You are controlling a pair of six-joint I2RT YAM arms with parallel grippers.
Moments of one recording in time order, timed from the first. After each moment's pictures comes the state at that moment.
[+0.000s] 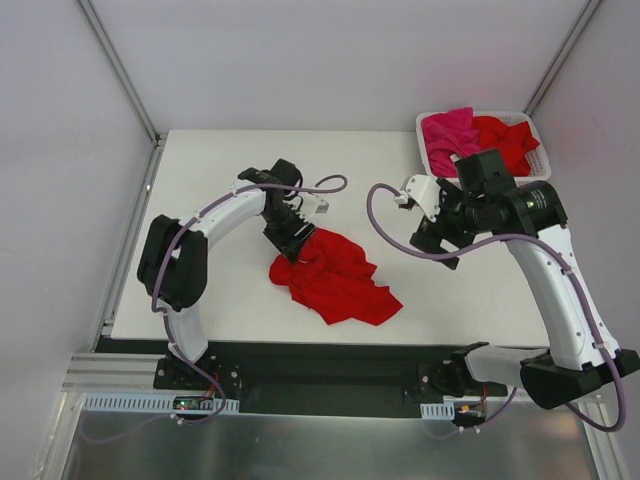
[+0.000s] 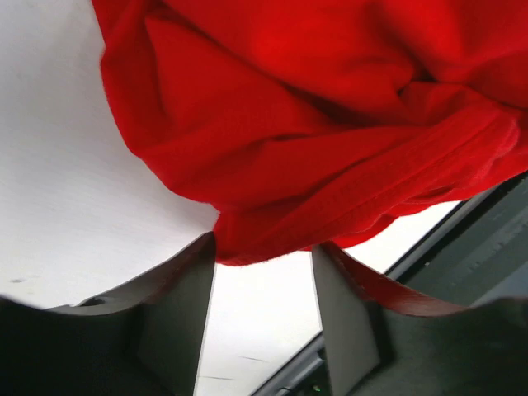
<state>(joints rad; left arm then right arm) -0.50 1.84 1.46 -1.02 0.37 0.35 0.41 1.24 1.64 -1.46 -0.15 -0.76</state>
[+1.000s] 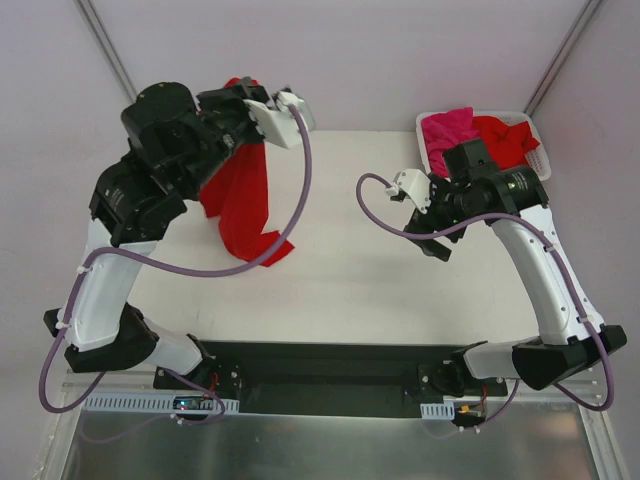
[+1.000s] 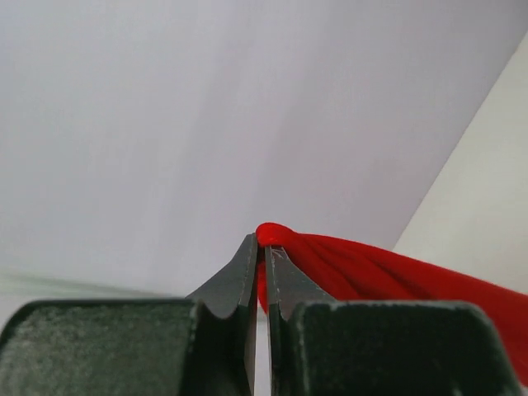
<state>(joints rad) -0.74 1.42 2.25 -0.85 -0.32 1.11 0.40 1.34 1.67 -1.46 -0.16 -0.76</state>
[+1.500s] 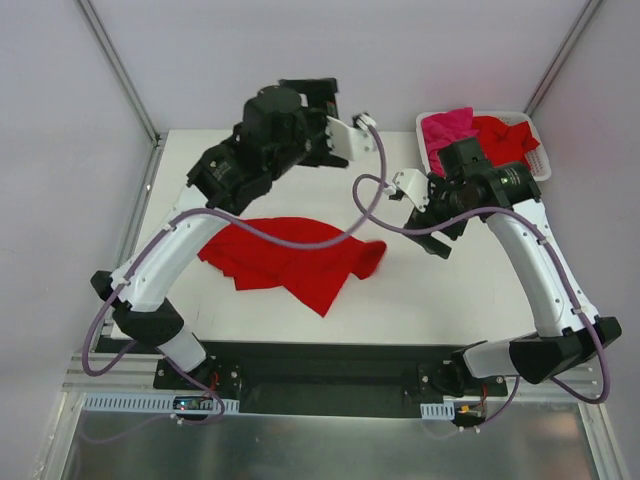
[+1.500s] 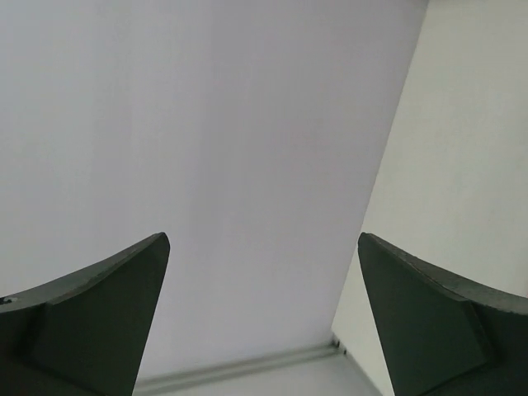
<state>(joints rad) -0.89 1.61 2.12 -0.73 -0.26 1.14 0.40 1.38 1.68 -1.46 -0.10 -0.76</state>
